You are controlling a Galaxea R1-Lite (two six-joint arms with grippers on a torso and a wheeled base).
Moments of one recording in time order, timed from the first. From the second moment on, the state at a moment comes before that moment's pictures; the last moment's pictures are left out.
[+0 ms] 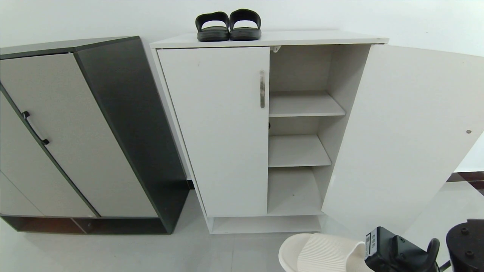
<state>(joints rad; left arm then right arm) 0.01 0.06 0.00 0.00 -0.10 0.09 0.96 1.37 -0.35 -0.52 0.08 -0.05</state>
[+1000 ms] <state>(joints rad) 0.00 0.00 0.00 0.00 0.00 0.01 0.88 1.88 -0.86 -0.61 -0.63 0.28</state>
